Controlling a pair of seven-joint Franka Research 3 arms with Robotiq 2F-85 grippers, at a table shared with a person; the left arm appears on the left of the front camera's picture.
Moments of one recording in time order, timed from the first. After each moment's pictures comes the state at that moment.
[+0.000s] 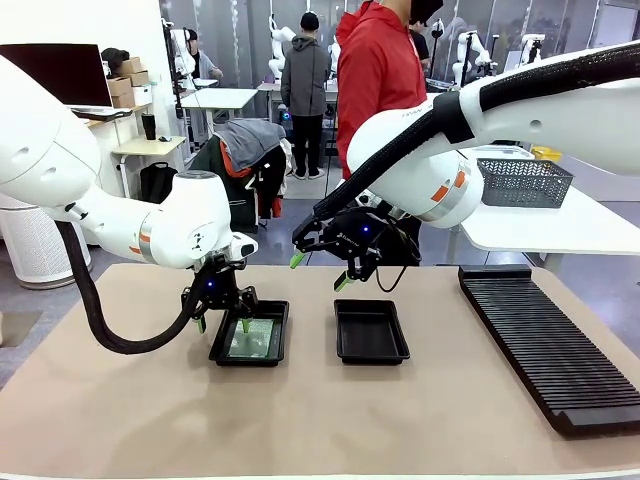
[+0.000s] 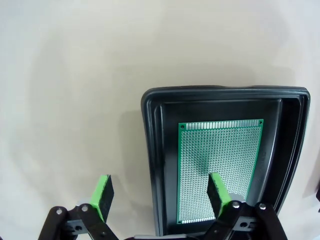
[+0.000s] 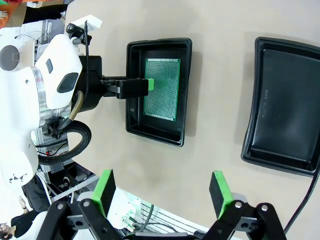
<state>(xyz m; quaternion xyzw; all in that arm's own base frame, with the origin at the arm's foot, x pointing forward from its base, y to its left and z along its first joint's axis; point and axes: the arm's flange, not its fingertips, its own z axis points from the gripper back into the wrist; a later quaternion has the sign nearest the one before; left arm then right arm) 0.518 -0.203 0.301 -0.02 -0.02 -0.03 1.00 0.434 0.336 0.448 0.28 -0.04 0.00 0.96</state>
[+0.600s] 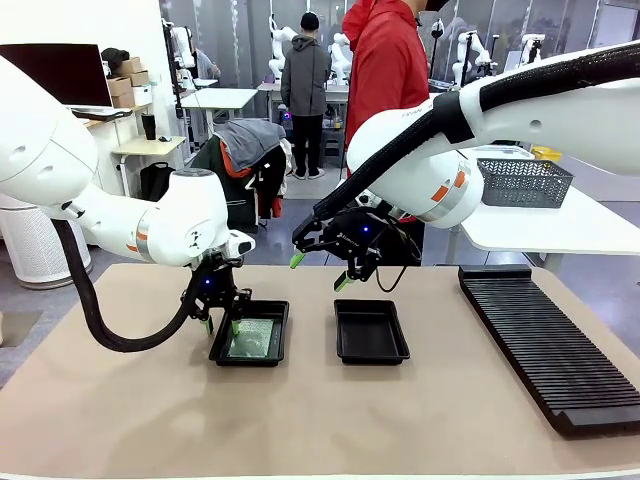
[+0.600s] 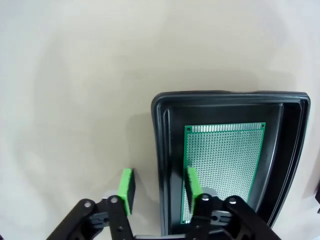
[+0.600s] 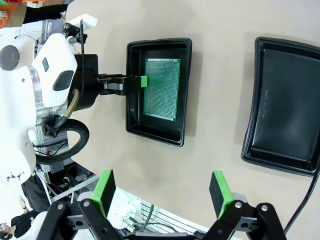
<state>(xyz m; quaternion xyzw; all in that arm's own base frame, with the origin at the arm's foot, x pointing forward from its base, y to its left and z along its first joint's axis) 0.521 -0.197 0.304 -0.02 -0.03 -0.02 1.00 0.434 0.336 0.448 0.28 -0.04 0.00 0.96</state>
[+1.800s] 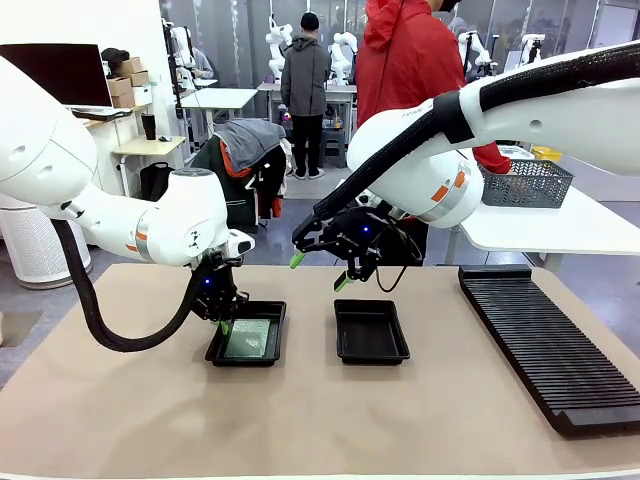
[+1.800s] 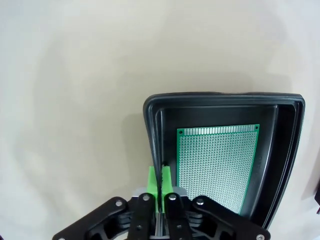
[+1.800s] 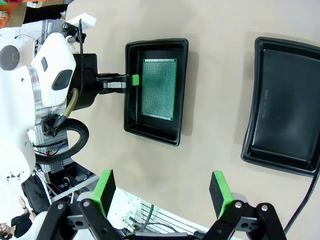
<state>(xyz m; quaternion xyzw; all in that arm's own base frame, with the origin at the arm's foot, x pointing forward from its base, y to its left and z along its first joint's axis) 0.521 -0.196 0.305 -0.02 -0.03 -0.02 1.00 0.434 0.336 0.448 0.28 -0.04 0.00 0.96</state>
